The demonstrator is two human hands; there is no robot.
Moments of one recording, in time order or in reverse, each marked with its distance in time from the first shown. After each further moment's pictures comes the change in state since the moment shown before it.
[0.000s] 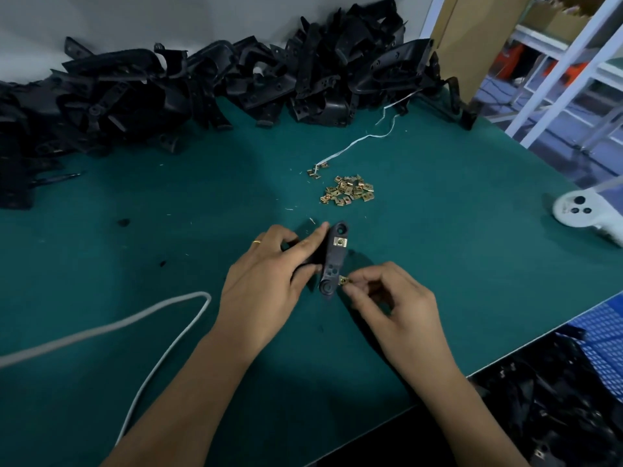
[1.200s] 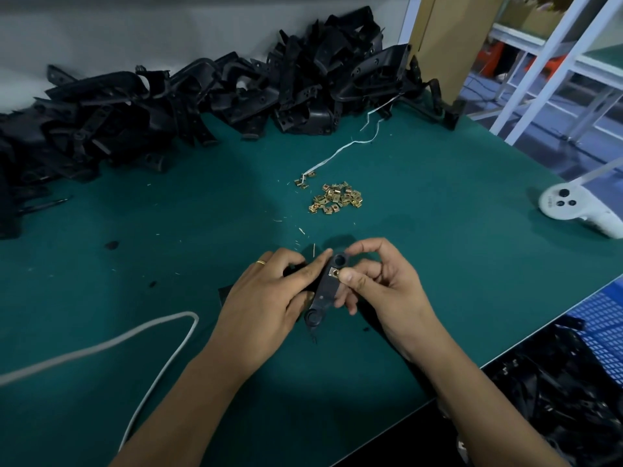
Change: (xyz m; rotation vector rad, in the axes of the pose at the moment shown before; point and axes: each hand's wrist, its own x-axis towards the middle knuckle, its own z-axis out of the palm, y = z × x) left_hand -0.003 -0.003 0.004 -0.039 -0.109 0.153; right_hand 0.032 0.010 0.001 0.750 -0.164 0.266
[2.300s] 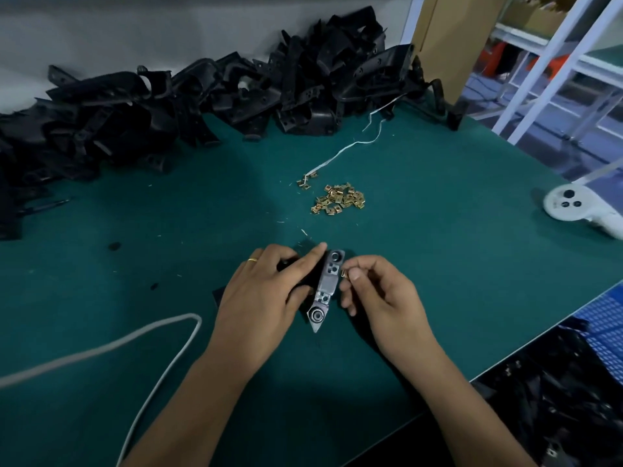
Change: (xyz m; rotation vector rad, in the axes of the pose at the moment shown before) left_hand 0.004 0.002 -0.001 0.084 0.088 -0.071; right_hand -0.013 0.006 0.017 -0.176 0.149 0.003
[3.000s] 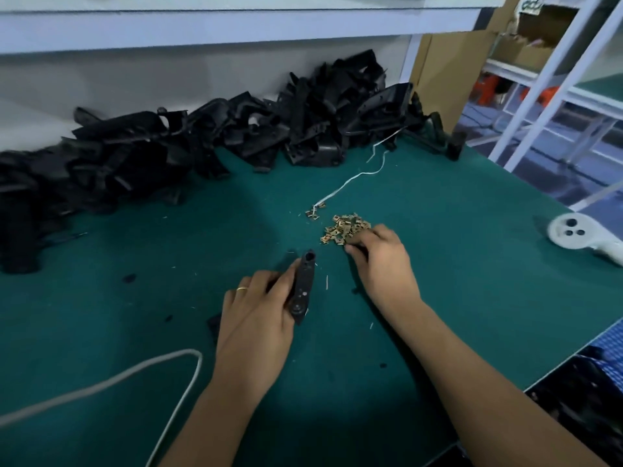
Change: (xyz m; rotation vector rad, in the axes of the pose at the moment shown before) left_hand 0.005 -0.011 -0.008 0.047 0.045 -0.153; right_hand 0.114 0.011 -0.007 -0.991 0.169 -0.215
